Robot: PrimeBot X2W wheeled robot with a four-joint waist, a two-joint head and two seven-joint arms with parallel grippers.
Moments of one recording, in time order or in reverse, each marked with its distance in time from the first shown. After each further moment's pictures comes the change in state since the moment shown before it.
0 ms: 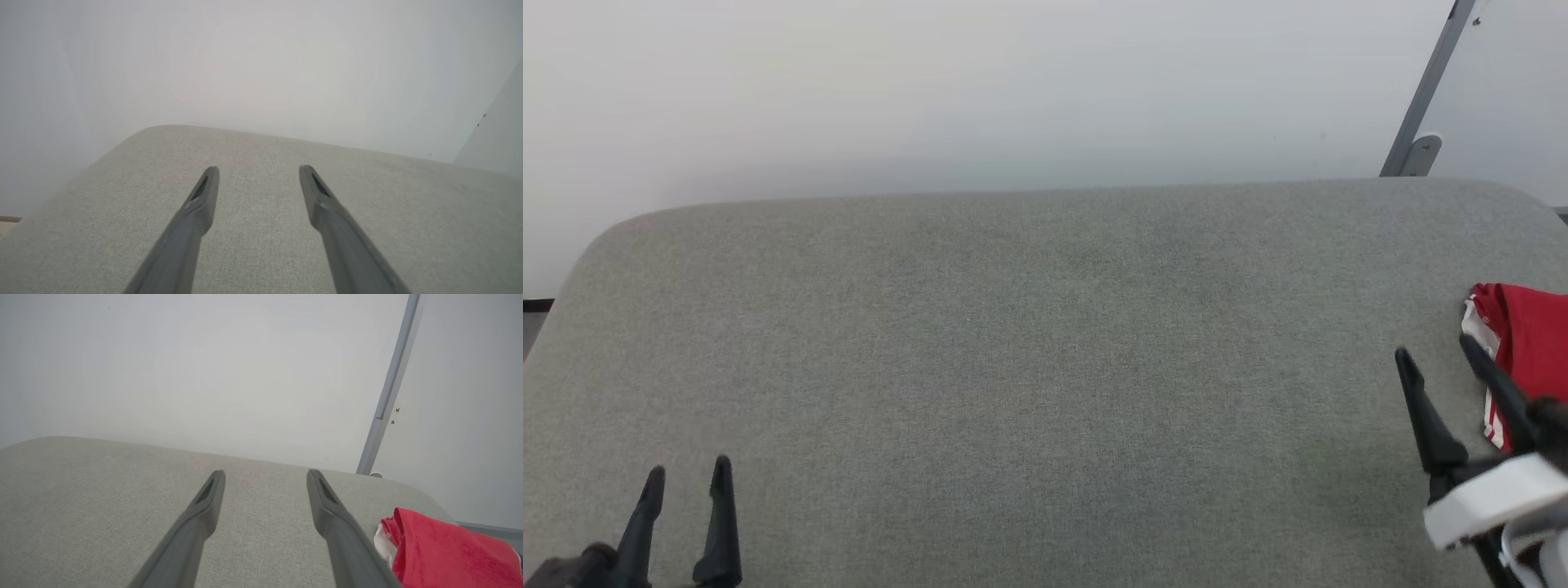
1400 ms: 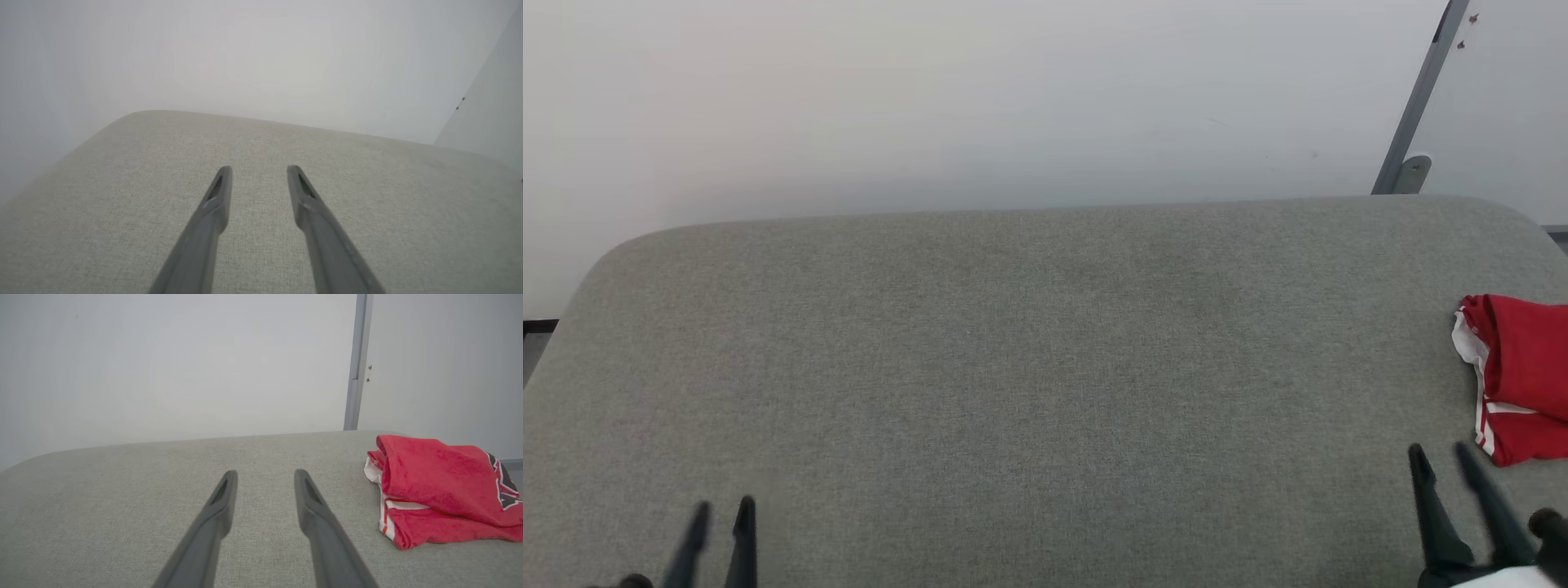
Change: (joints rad) left arm 0.077 0.015 -0.064 -0.023 -0.010 0.000 0.002; right arm 0.267 0.183 -0.163 -0.134 -0.046 0.000 0.000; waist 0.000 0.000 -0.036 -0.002
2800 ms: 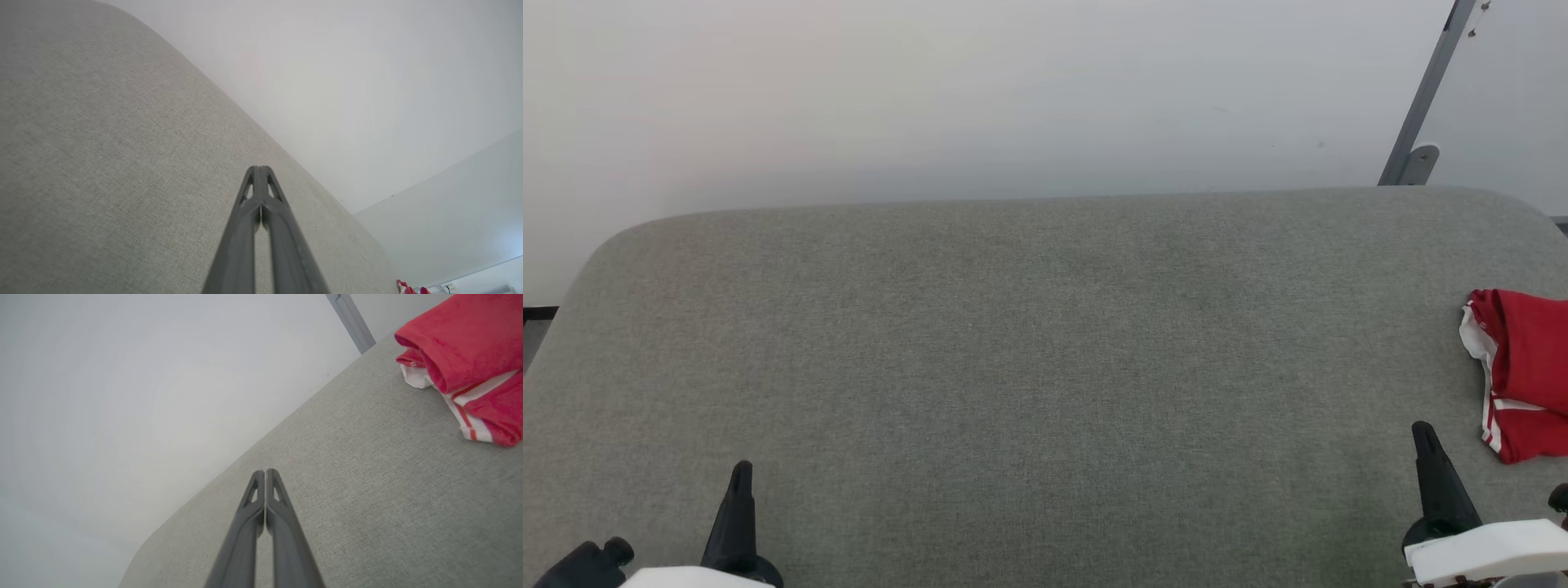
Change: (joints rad) left arm -0.127 -0.092 0.025 0.082 -0.541 0.000 0.164; right arm -0.091 0.094 -0.029 0.060 0.563 0.000 0.166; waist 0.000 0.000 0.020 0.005
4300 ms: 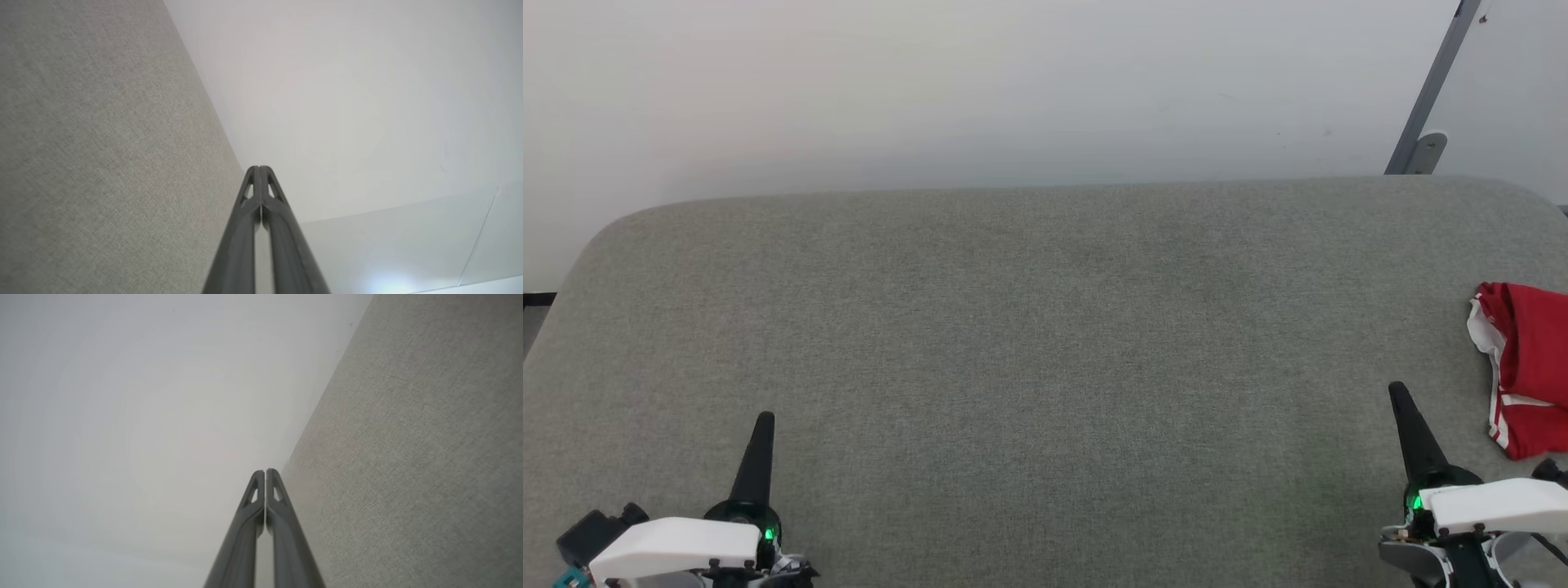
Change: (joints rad) left arm -0.116 -0.058 0.031 0.037 -0.408 0.000 0.123; right arm -0.094 0.061 -0.030 0.028 0.424 0.000 0.129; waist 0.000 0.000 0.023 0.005
